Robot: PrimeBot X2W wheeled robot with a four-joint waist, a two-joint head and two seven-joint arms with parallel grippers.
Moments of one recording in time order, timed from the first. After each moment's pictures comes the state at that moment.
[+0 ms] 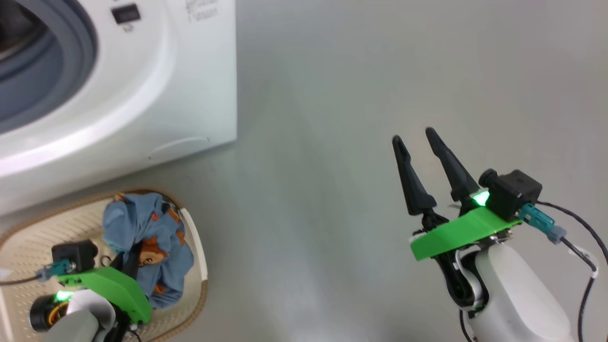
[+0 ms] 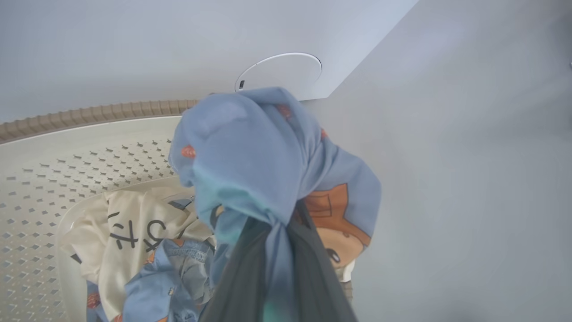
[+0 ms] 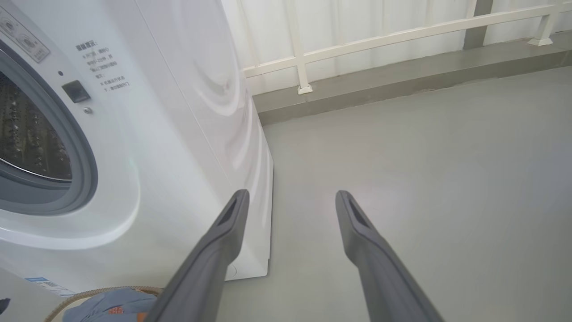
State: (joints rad) left arm -0.63 0.41 -0.85 1.02 -1.08 -0.13 -0.25; right arm -0.40 -0.05 0.27 0.29 0.43 0.13 -0.25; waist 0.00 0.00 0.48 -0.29
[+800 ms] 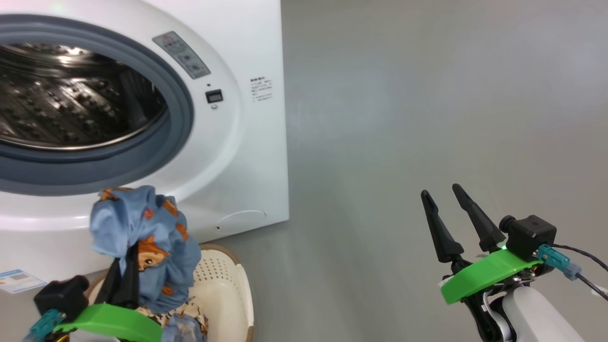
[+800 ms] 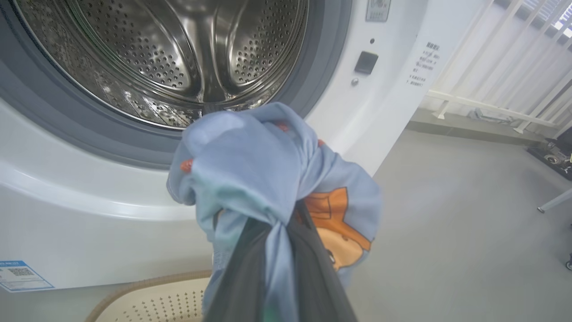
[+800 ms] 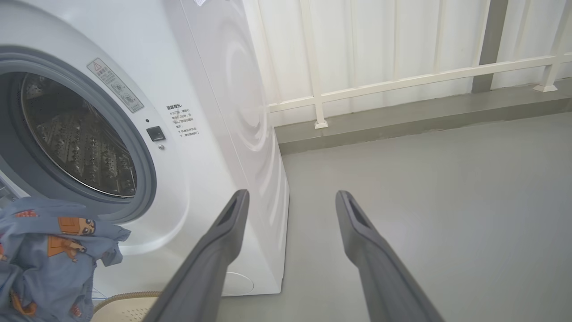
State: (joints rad) left arm -0.22 0.31 -0.29 0.44 -0.67 -0.03 -0.25; right arm -0.25 -0.17 0.27 0.33 0.48 0.13 -0.25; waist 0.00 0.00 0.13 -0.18
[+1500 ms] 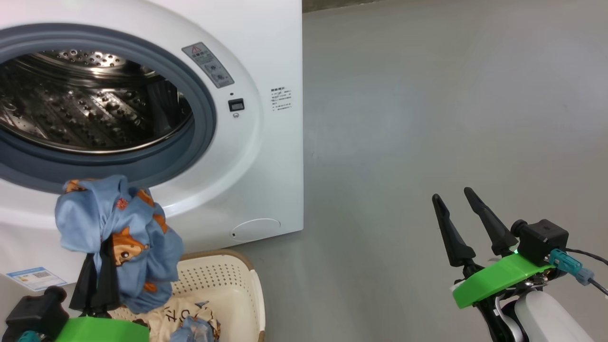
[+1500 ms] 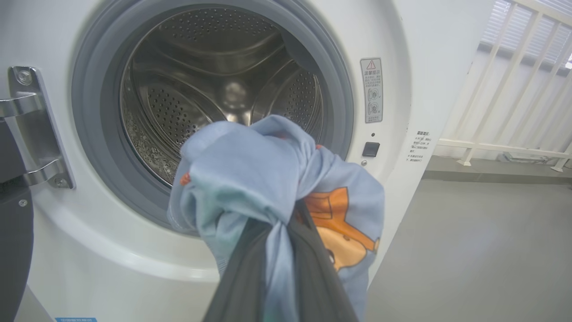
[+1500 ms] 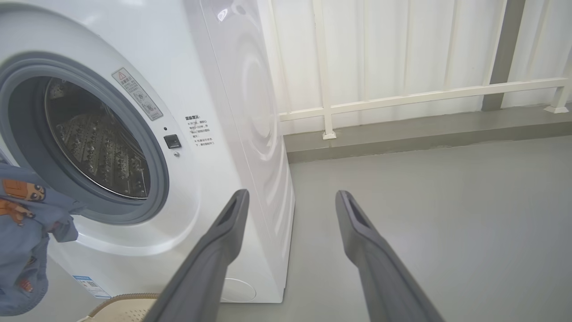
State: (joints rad) left arm -0.09 0.22 -0.07 0.19 -0.45 -0.02 -0.25; right arm -0.23 -0.21 0.27 0.31 0.48 0.13 -0.25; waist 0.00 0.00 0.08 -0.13
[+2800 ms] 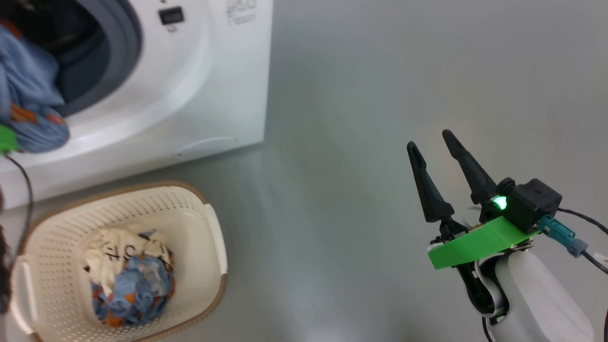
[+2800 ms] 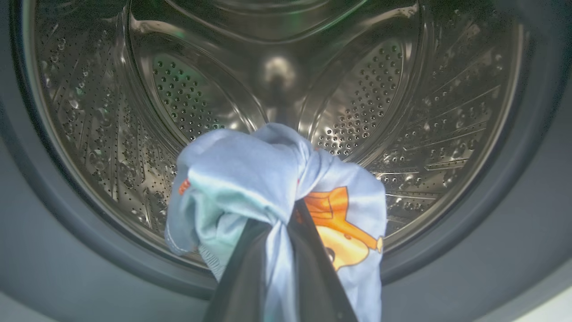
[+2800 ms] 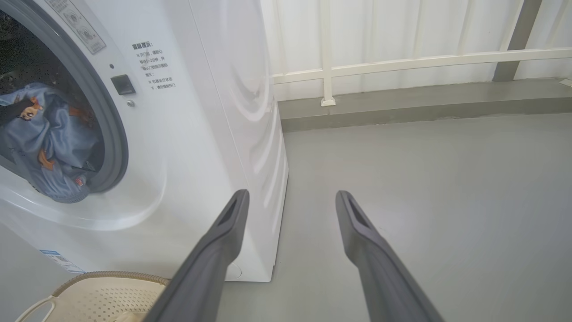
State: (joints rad) left arm -0.90 0.38 0.02 0.82 -0.47 -0.12 -0.26; right arm -0.34 -0.14 0.27 0.20 0.38 0.13 -0.25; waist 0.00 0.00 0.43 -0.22
